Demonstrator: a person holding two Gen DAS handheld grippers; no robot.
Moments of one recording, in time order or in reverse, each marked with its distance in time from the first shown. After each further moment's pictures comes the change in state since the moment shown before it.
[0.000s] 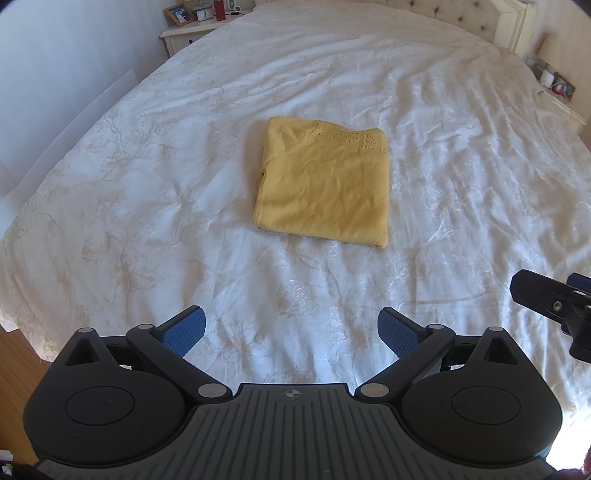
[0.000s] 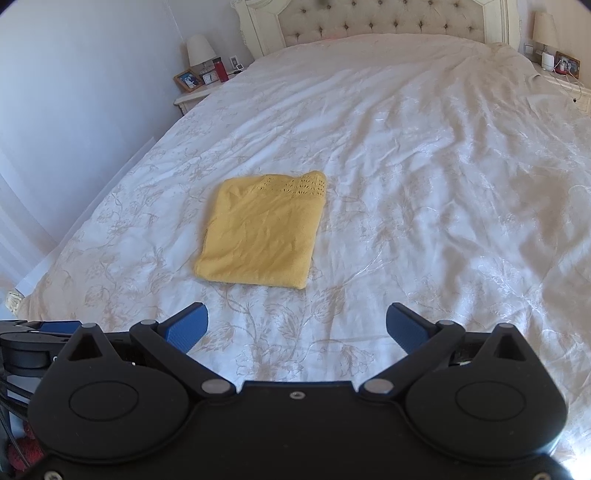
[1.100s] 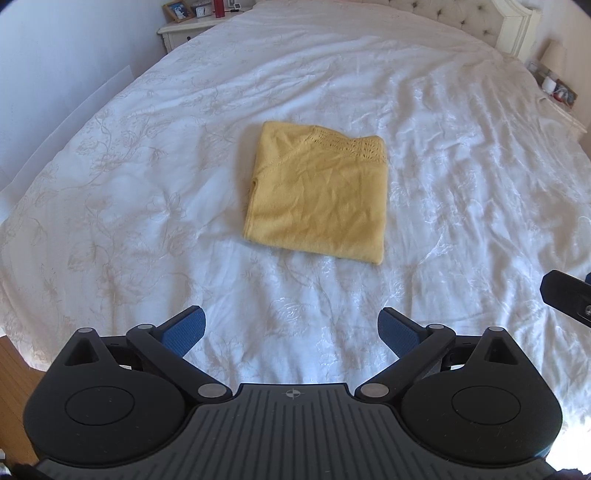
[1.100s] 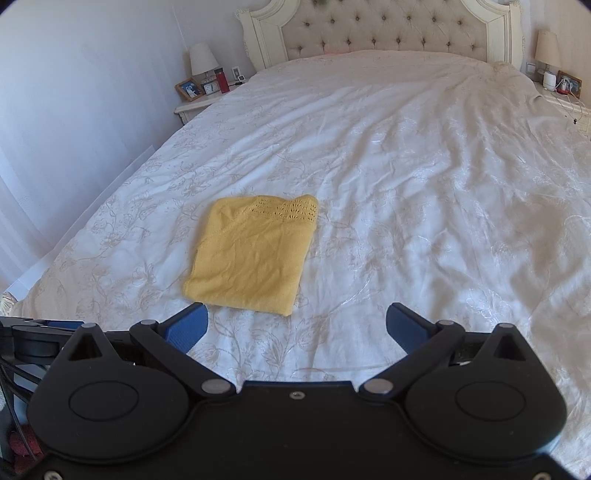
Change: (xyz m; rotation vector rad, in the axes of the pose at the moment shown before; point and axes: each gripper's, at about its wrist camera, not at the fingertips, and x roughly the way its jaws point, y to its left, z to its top) left arm 0.018 -0.003 0.018 -0.031 0.011 -0.016; right arm 0.000 -0.016 0.021 -0.042 -0.037 -0.015
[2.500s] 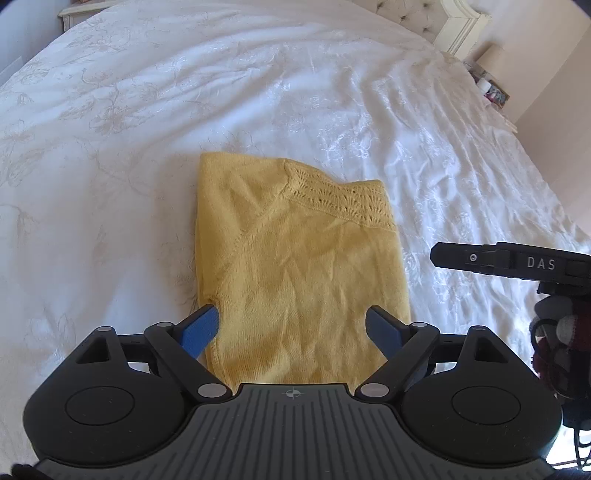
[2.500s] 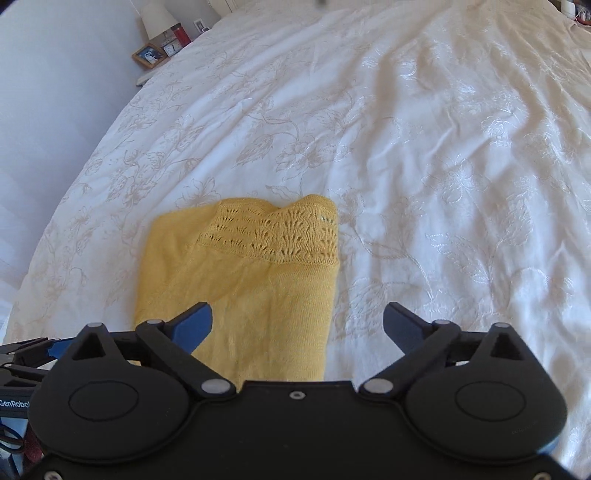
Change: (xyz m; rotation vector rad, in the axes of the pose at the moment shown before) left arm 0.172 0.076 0.132 0.095 0.031 -0.384; right arm 0.246 -0.011 0.093 0.137 0.188 0.038
